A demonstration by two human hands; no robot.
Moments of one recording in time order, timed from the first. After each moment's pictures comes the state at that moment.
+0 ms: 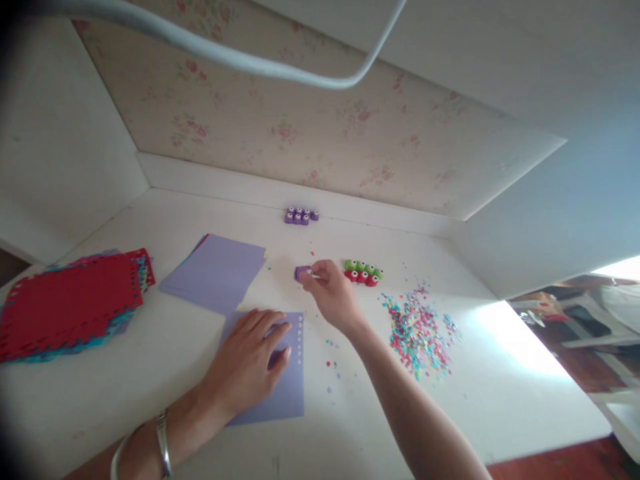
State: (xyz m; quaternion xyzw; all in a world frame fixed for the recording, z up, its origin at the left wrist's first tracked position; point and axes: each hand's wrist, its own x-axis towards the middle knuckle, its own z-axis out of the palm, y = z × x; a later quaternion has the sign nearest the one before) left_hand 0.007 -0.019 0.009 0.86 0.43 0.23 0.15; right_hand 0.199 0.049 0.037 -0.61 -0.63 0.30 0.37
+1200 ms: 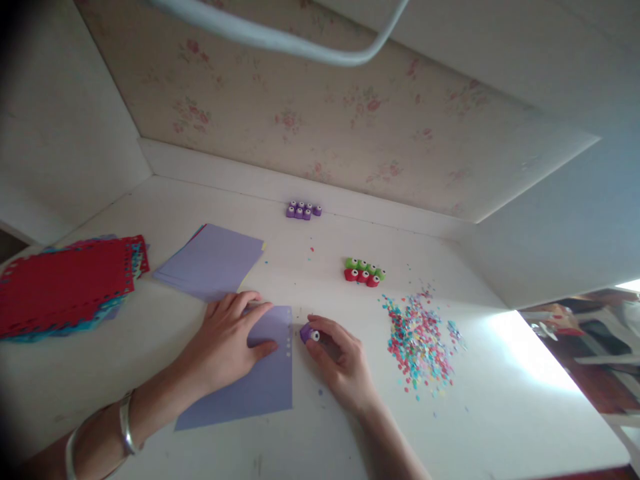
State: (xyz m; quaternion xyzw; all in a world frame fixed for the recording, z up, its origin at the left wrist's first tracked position) left_hand -0.005 -0.005 0.010 0.83 0.51 0.18 0.13; right_hand 0.233 -0.049 0.002 -0.56 -0.63 0.37 0.39
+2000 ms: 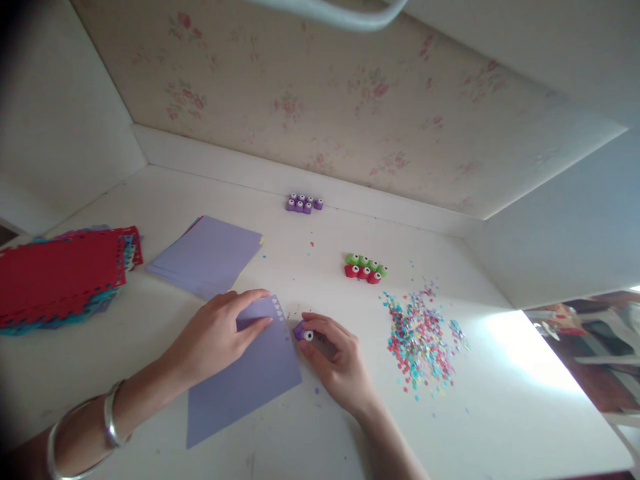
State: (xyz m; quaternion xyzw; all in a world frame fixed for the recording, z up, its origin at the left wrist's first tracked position) left_hand -0.007 0.004 0.011 0.79 0.51 0.27 0.20; right_hand 0.232 -0.045 0.011 -0.55 -0.67 0.35 0.36
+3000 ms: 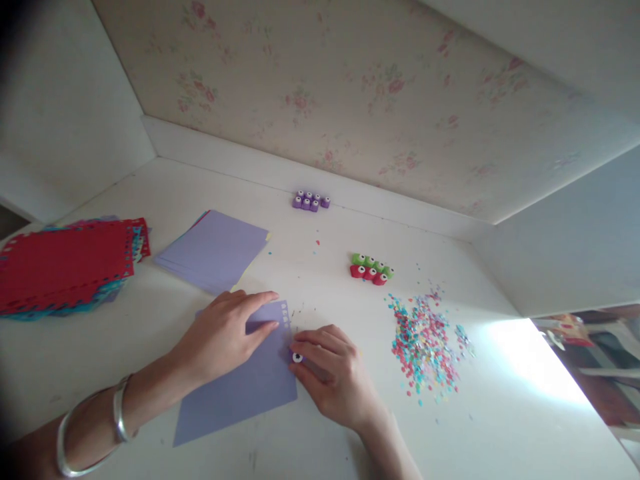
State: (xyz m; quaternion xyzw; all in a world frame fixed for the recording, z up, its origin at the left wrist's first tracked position) left_hand -0.003 -0.002 0.016 0.82 0.50 0.24 0.16; right_hand 0.226 -0.050 0.016 -0.43 -0.82 0.24 0.29
